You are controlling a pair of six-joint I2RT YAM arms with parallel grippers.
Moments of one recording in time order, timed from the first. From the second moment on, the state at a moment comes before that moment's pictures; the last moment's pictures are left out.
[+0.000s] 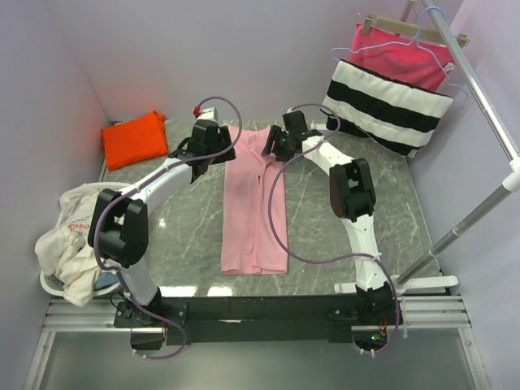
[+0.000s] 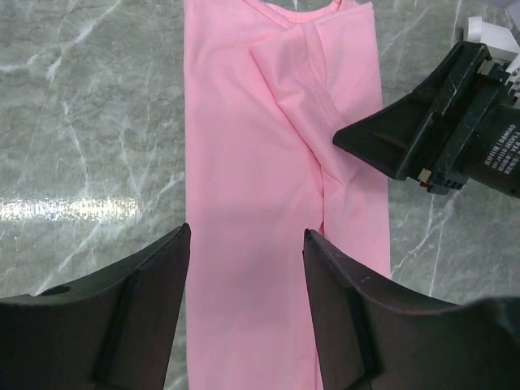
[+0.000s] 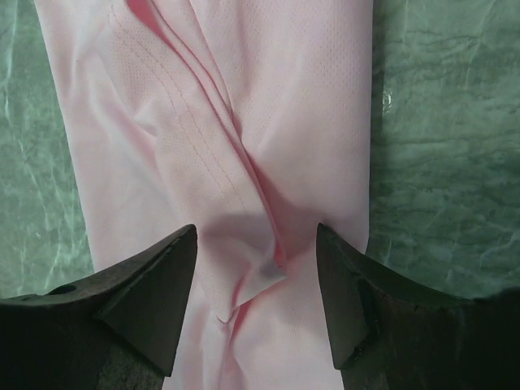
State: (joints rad) left arm -0.41 1.76 1.33 -0.13 -0.14 -0.49; right arm 0.35 2.44 2.02 -0.40 -0.19 0.58
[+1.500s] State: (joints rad) left arm -0.41 1.75 1.30 -0.12 -0.18 -0.51; right arm 0.52 2.40 2.06 -0.38 -0.41 0.36
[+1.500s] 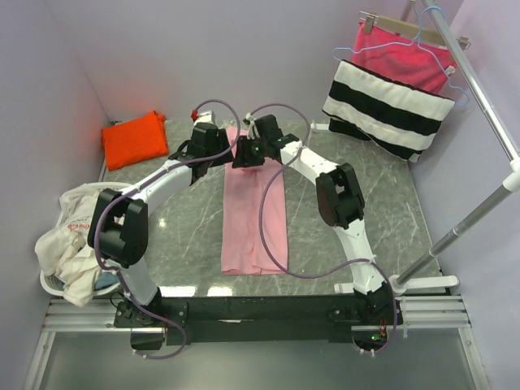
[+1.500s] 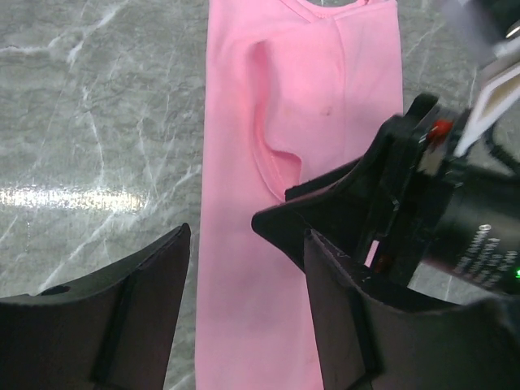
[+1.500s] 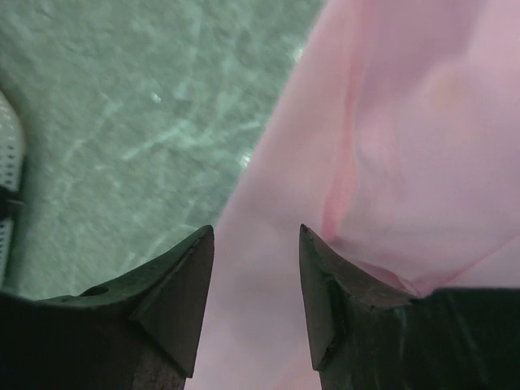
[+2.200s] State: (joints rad) left arm -0.41 1.80 1.30 -0.13 -0.14 -0.53; right arm 0.39 1.98 1.61 -0.26 -0.22 0.37
